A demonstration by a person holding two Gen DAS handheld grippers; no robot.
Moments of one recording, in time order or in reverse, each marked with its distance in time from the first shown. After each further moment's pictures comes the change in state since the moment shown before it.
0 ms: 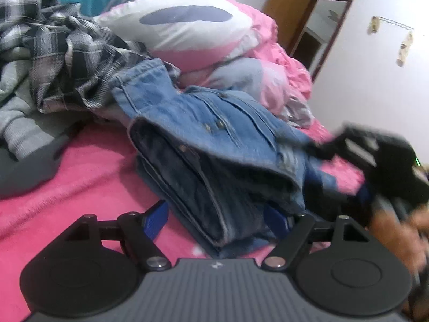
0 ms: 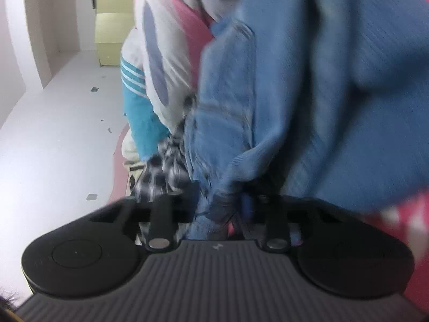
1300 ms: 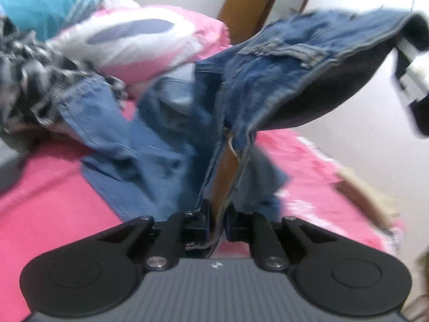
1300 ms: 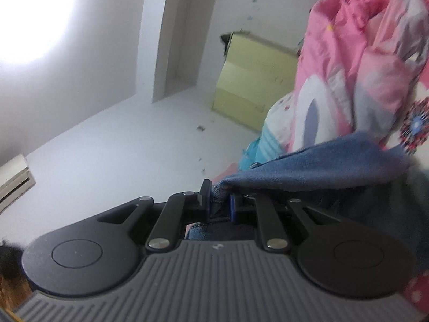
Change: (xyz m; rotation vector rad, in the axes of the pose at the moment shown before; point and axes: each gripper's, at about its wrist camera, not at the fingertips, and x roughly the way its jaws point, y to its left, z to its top) left arm -0.034 -0.062 -0.015 0.084 -0.019 -0.162; right arm -0.169 0.139 -0.012 -0.349 -0.334 0.346
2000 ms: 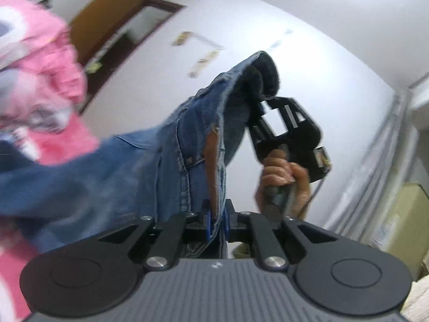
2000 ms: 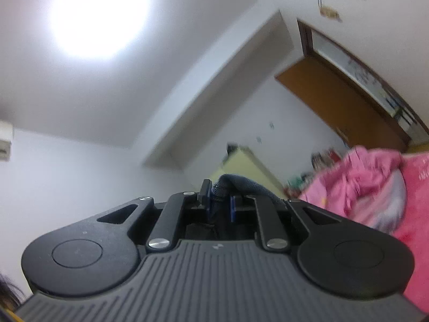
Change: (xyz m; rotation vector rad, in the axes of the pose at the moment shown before) left arm -0.118 -0.102 0.028 -0.088 -0.026 -0.767; right arm -0.124 0.157 0.049 -0.460 -0.354 -0.124
